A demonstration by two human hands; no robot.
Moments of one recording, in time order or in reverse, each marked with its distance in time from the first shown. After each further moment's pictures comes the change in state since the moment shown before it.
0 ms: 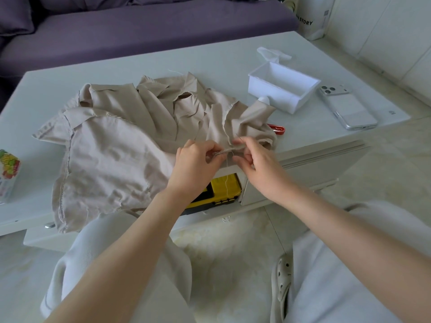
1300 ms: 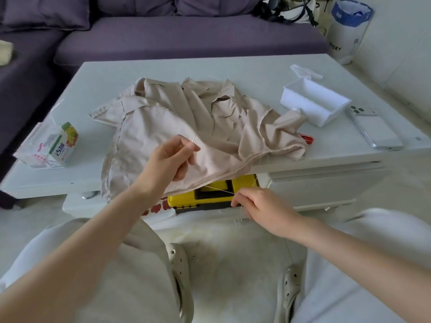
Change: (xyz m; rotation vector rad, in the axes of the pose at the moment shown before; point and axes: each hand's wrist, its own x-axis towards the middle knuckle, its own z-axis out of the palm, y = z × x) left_hand -0.067 -0.029 -0.100 -0.713 -0.001 -0.297; right_hand -0.049 -0.047 0.030 -0.046 -0.510 0.052
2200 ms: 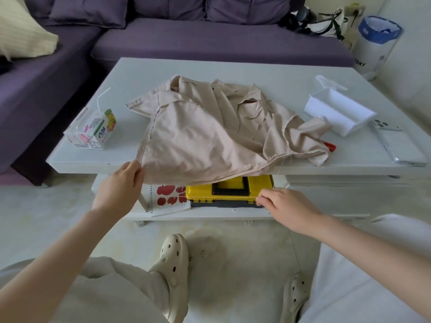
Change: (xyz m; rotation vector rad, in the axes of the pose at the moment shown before) left_hand -0.060 -0.078 -0.114 1.118 0.431 0.013; right_hand 0.003 0.001 0.000 -0.421 -0.086 0.003
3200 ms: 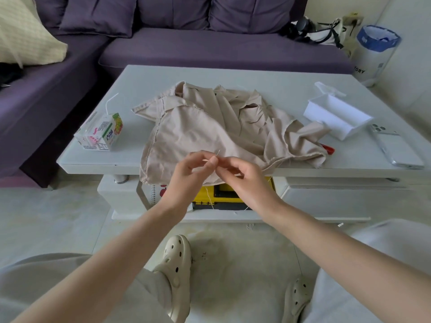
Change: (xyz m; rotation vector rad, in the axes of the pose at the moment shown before) left_hand -0.021 0.129 -0.022 -1.160 -0.283 -0.047; right_hand 0.018 -0.108 -0.041 1.043 0.260 -0.036
